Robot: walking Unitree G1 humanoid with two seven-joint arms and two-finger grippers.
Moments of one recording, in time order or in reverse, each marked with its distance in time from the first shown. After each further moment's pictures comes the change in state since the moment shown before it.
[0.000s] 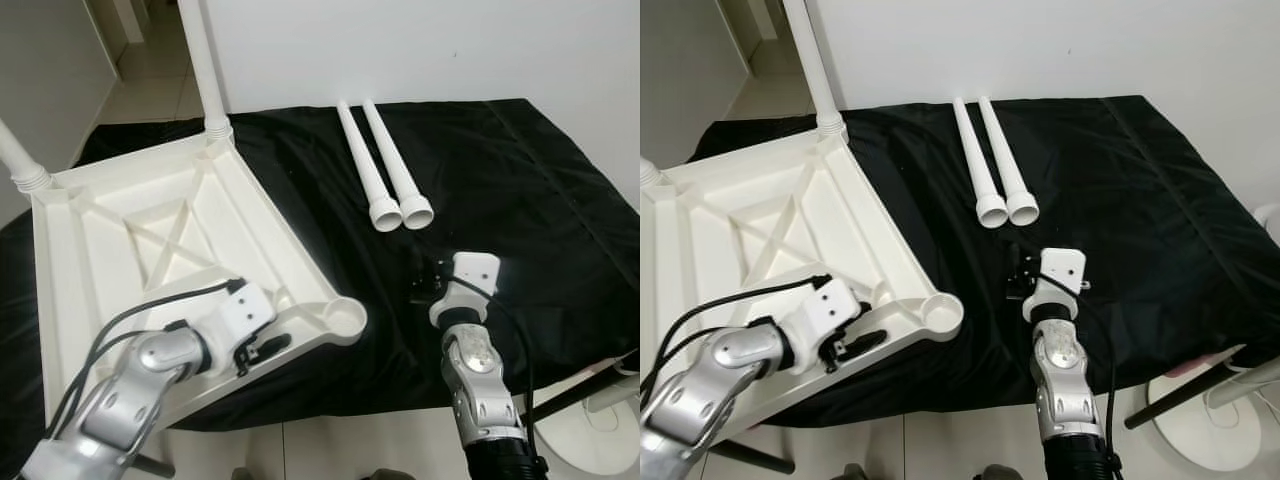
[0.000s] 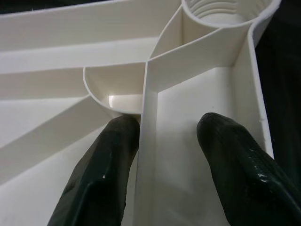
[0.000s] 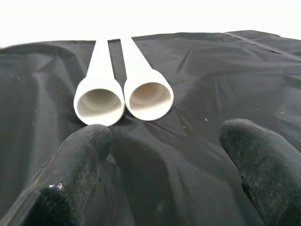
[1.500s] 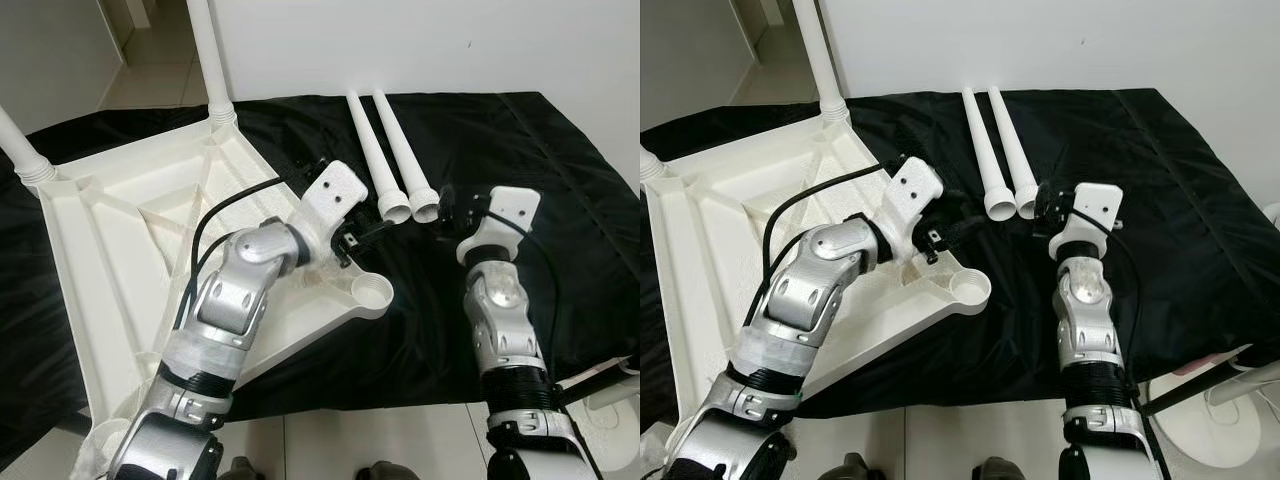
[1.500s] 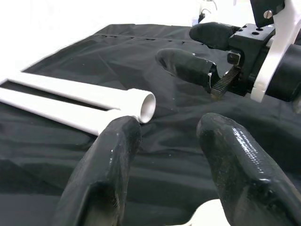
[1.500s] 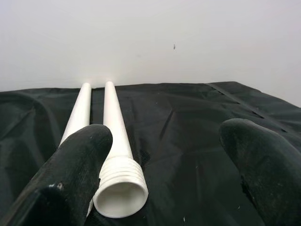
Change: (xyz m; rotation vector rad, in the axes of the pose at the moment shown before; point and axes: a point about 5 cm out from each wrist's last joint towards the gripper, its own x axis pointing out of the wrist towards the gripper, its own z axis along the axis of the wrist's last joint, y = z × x) left arm 0.054 0.039 0.125 -0.058 -0.421 0.073; right arm 0.058 -0.022 0.053 -0.066 -0.170 -0.035
